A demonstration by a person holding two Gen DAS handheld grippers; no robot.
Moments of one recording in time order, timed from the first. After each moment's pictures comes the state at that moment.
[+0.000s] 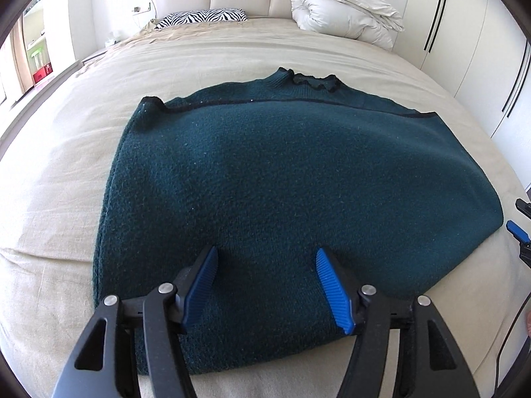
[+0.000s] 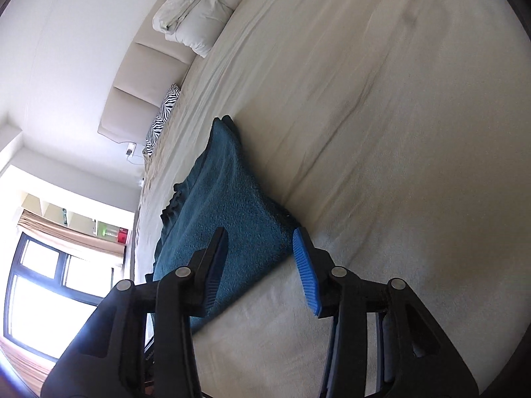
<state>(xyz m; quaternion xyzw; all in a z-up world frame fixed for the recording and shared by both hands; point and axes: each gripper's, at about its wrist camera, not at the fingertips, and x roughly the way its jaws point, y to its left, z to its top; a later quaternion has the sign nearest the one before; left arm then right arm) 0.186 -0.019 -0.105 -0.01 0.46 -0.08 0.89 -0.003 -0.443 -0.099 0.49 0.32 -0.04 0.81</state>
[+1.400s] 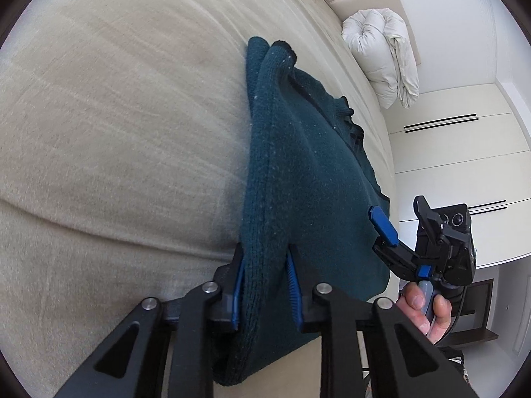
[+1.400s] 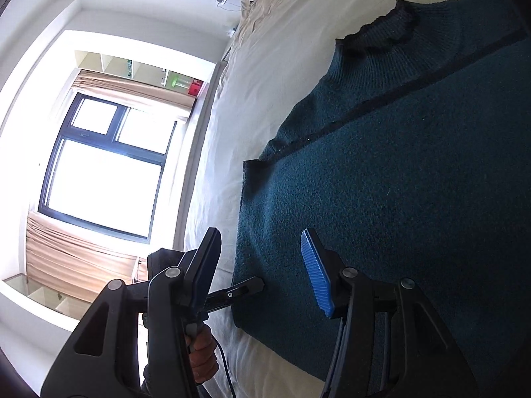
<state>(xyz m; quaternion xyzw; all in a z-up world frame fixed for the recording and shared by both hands) 0.223 0.136 -0.136 -0.38 0.54 -0.18 0.73 0.227 -0.157 -0.079 0.39 0.48 0.29 0.73</state>
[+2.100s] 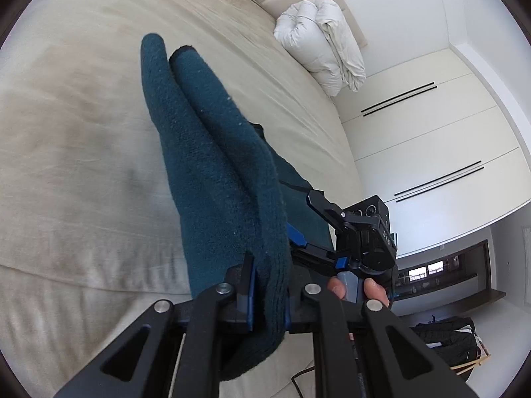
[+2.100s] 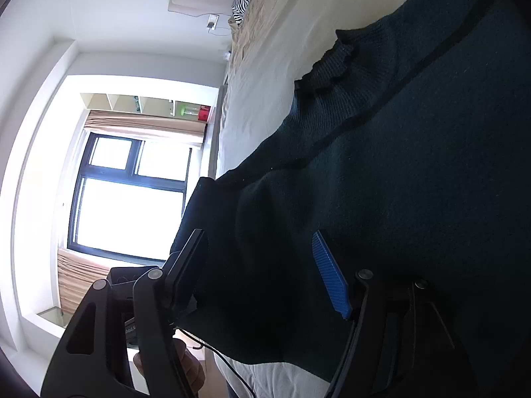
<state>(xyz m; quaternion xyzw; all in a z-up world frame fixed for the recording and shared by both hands) 0.238 0.034 -0.033 -0.33 0.48 -0.27 0.76 0.229 -0.253 -0.093 0.49 0.44 0.28 0.70</state>
